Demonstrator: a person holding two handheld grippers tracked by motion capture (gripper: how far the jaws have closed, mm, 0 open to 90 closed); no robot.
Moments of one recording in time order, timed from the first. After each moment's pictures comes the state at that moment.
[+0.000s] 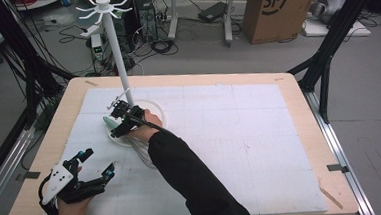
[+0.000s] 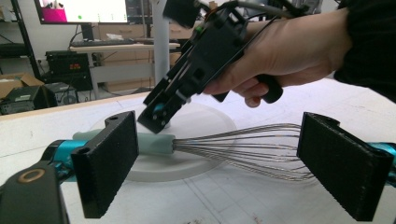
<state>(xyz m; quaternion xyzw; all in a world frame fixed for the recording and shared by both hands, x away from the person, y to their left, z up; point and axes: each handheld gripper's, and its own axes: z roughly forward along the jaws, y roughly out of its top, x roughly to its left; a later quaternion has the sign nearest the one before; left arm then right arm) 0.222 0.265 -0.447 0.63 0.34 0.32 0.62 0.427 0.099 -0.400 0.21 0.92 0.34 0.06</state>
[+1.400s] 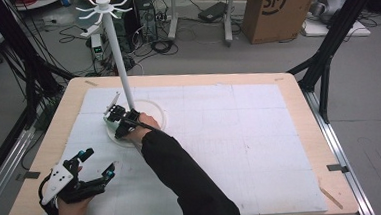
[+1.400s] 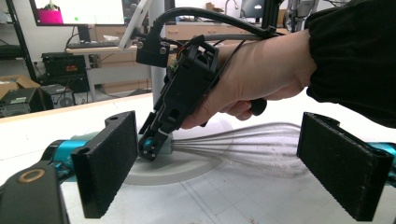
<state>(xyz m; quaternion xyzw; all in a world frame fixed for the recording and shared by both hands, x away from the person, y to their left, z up) 0.222 0.264 -0.446 0.63 0.34 0.32 0.62 0.435 0.119 -0.420 0.21 0.94 0.25 0.06</state>
